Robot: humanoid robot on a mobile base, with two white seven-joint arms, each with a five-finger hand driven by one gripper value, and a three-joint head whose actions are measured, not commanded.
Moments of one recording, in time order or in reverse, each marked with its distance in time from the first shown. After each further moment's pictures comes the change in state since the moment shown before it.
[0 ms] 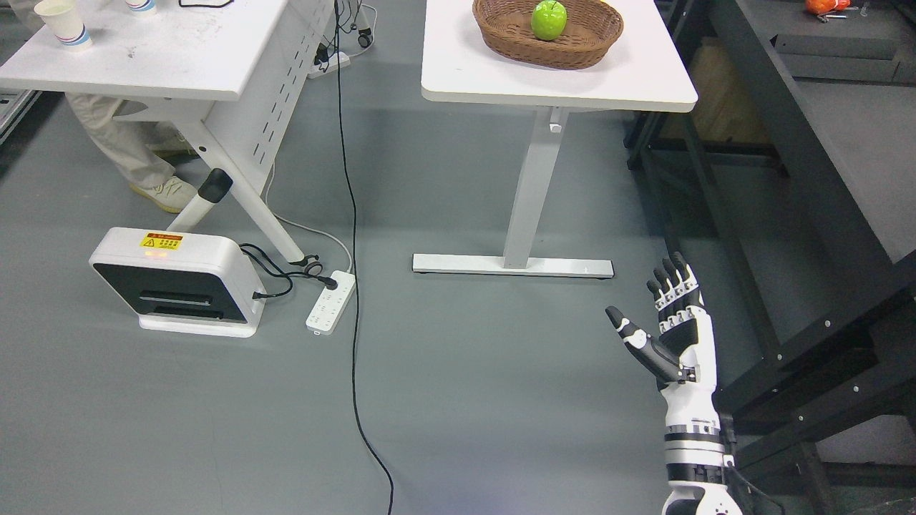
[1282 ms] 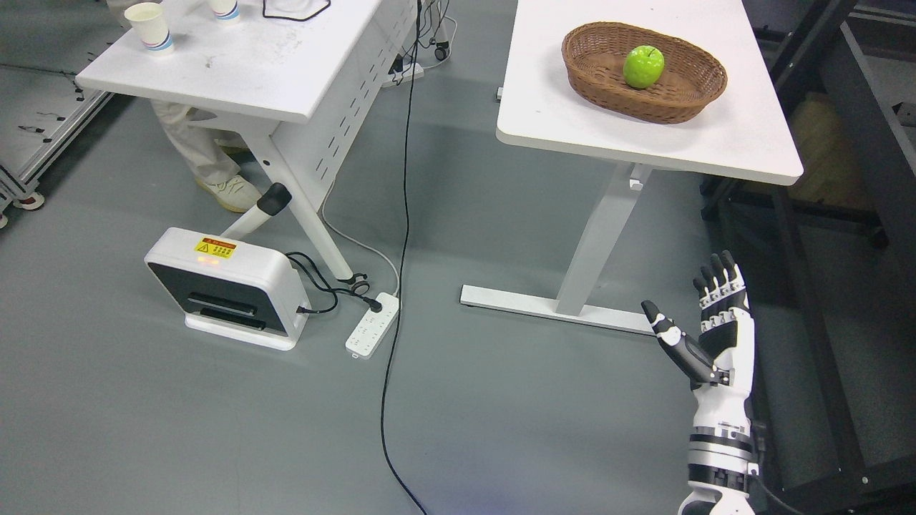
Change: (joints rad) left arm 0.000 0.000 0.000 0.000 0.000 0.000 0.000; right arm 0.006 0.000 -0.048 -0.020 0.147 -0.053 -0.158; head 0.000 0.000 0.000
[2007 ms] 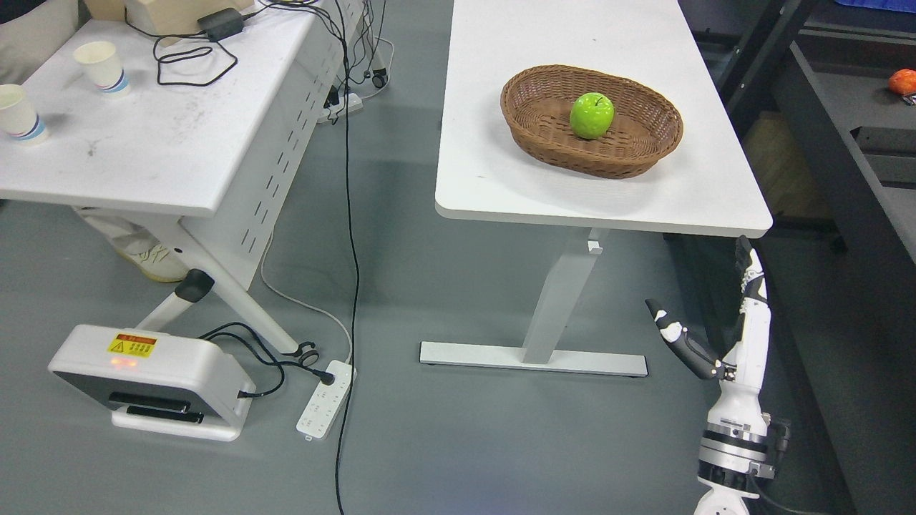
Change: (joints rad) left arm 0.000 0.000 0.000 0.000 0.000 0.000 0.000; right arm -0.015 -0.012 -0.013 0.000 0.469 -0.047 -0.171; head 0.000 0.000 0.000
